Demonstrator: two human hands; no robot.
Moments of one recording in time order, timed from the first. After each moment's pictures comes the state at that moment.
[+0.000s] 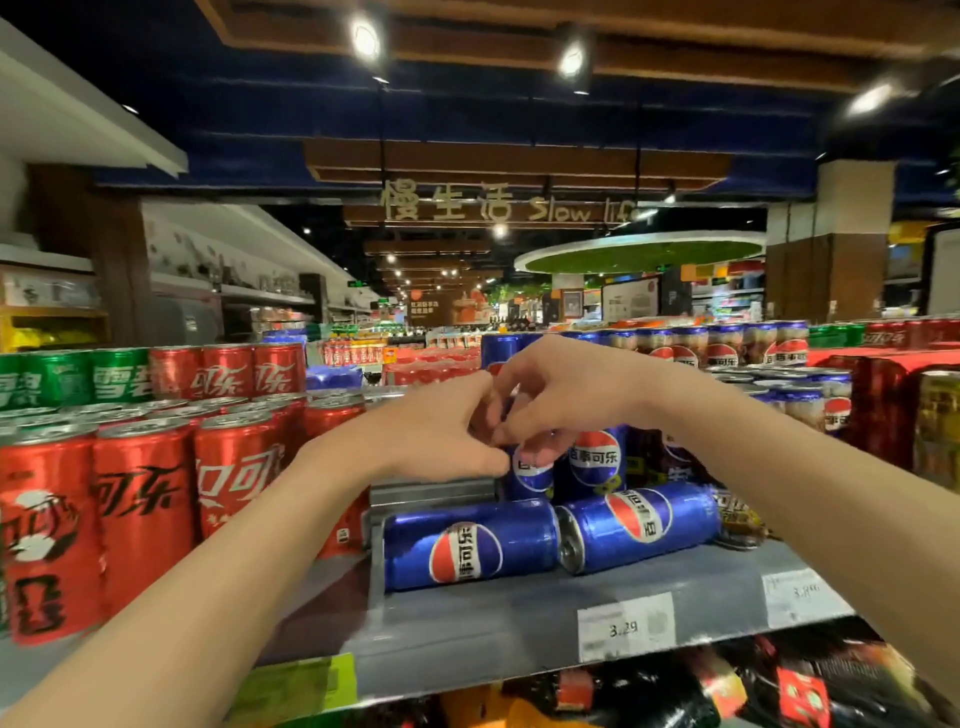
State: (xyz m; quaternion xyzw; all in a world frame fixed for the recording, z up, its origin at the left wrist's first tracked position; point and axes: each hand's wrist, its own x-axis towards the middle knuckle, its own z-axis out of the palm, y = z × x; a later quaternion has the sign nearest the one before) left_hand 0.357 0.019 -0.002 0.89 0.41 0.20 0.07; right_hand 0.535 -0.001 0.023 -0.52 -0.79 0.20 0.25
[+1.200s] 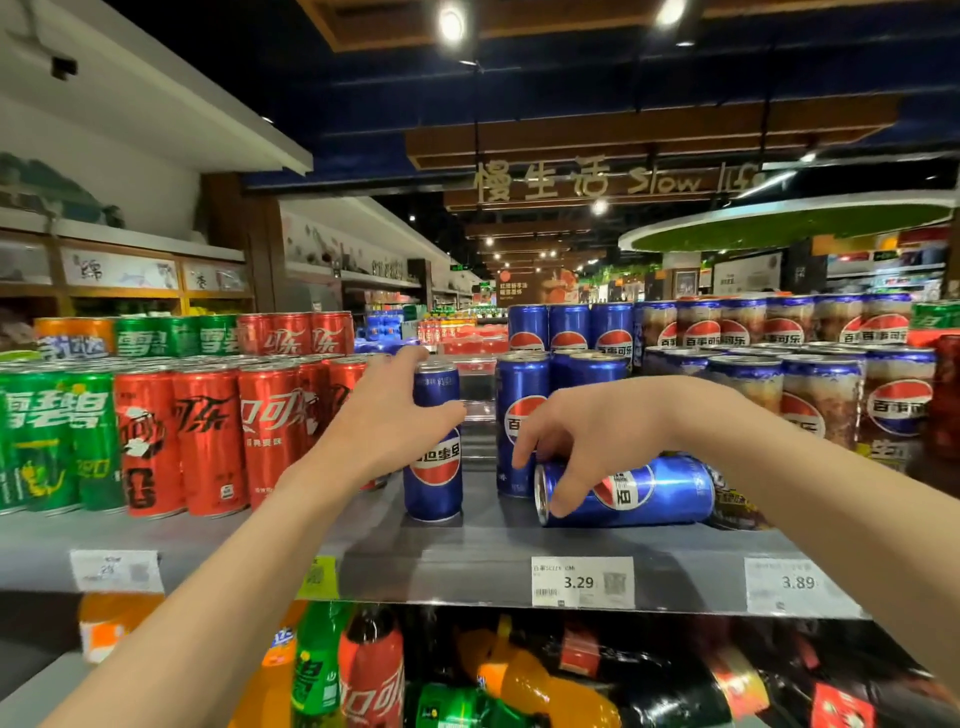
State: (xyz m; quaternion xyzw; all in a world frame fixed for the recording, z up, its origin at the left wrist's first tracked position) left_hand 0.373 -0.020 -0.045 0.68 0.59 0.42 0.07; right_hand 0.587 -0.017 -0.014 -0.46 -0.88 0.08 -0.02
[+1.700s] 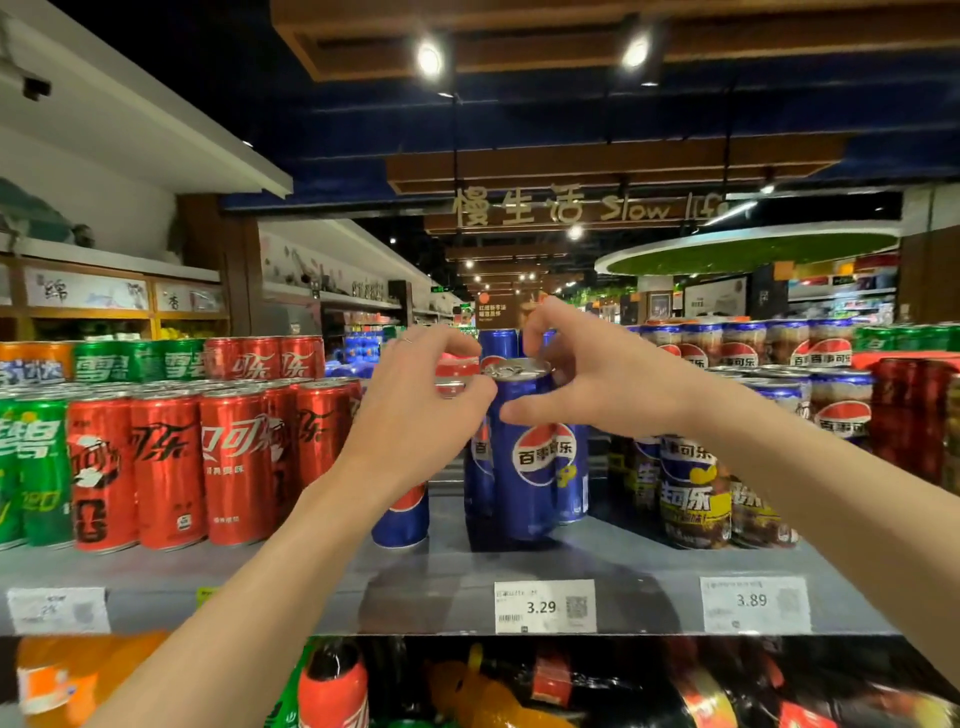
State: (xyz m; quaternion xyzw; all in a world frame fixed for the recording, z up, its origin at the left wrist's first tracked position) left_hand 0.426 -0.040 -0.030 0.72 0.44 0.54 -0.04; right_hand 0.620 -0.035 0.007 -0.38 -0.86 0.06 0.34
